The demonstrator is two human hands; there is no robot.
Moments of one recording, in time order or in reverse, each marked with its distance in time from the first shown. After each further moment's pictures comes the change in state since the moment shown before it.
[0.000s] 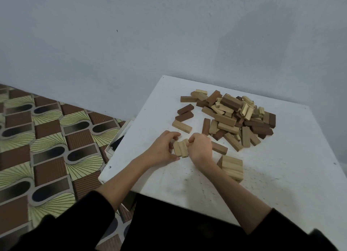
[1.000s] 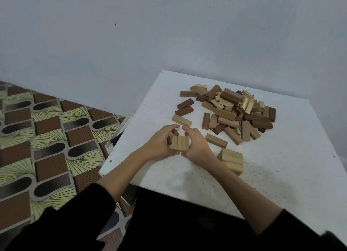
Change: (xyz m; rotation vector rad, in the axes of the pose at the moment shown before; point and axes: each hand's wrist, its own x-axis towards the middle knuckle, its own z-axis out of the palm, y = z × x) left_hand 0.000 -0.008 -0.002 -0.057 -0.013 0.075; right_hand -0.011 0.016 -0.001 0.089 -0.193 -0.330
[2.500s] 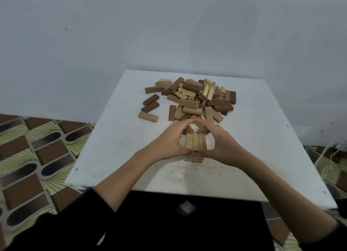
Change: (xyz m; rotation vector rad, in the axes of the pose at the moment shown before) left_hand 0.009 0.108 0.059 0.022 -0.200 0.245; right_hand -0.087 0.073 -0.100 0.008 0.086 -0.140
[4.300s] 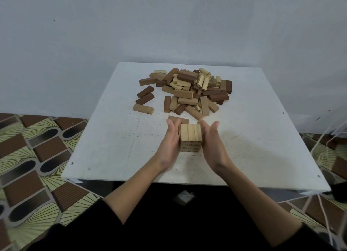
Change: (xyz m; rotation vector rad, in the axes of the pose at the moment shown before) left_hand -0.022 -0.003 0.051 -0.892 0.083 -0.343; right_hand -0.019 -0.007 0.048 0.904 0.202 0.447
